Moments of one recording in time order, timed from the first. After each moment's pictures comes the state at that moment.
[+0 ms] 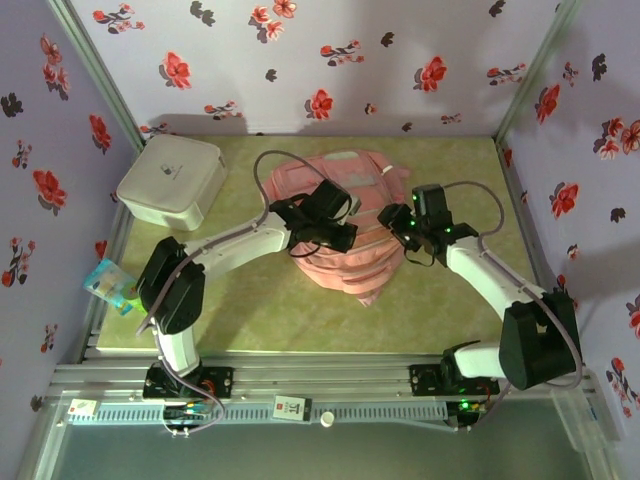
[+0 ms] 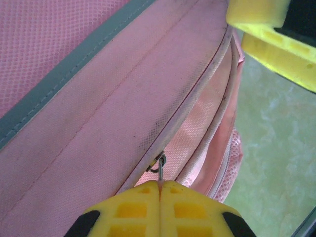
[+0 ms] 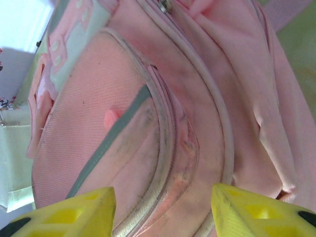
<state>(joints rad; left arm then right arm) -0.89 1.82 1.47 -0.57 0.14 -0.40 0.31 1.33 0.85 -0.31 -0.20 0.99</state>
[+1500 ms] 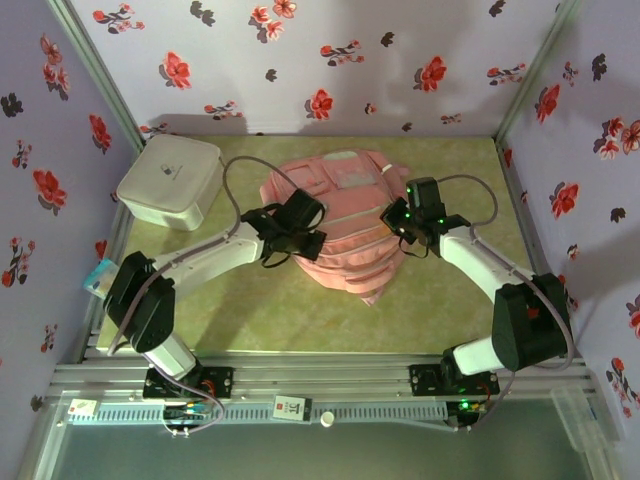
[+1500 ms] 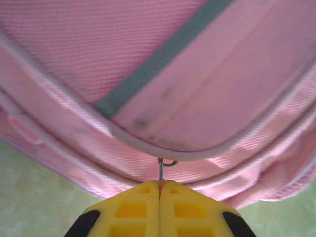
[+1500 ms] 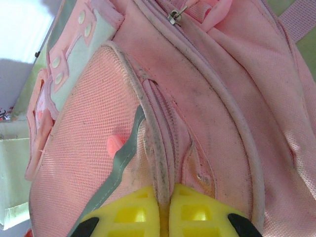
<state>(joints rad) -0.82 1.63 1.25 -0.62 -0.05 -0.35 0.31 1.42 0.92 -0.27 -0.16 0.98</state>
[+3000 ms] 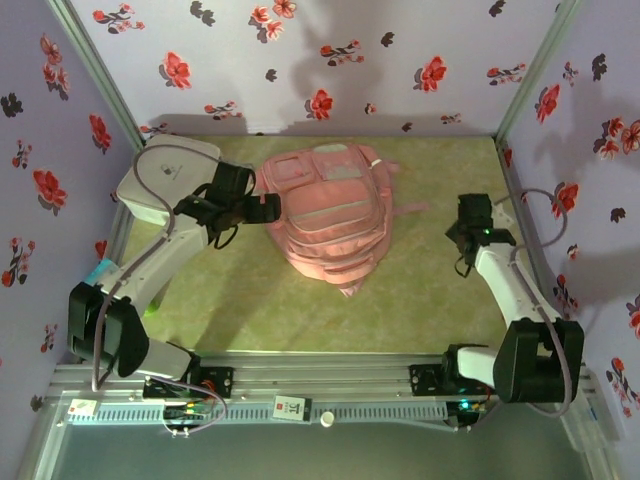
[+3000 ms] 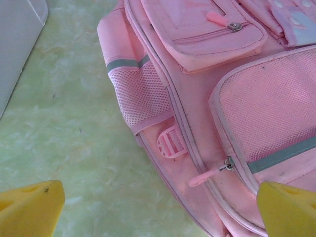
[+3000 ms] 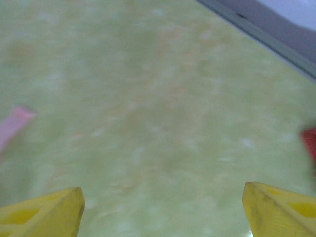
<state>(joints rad) -0.47 1.42 1.19 -0.60 -0.12 -0.38 -0.02 1.22 0.82 -0.63 0.39 0.73</state>
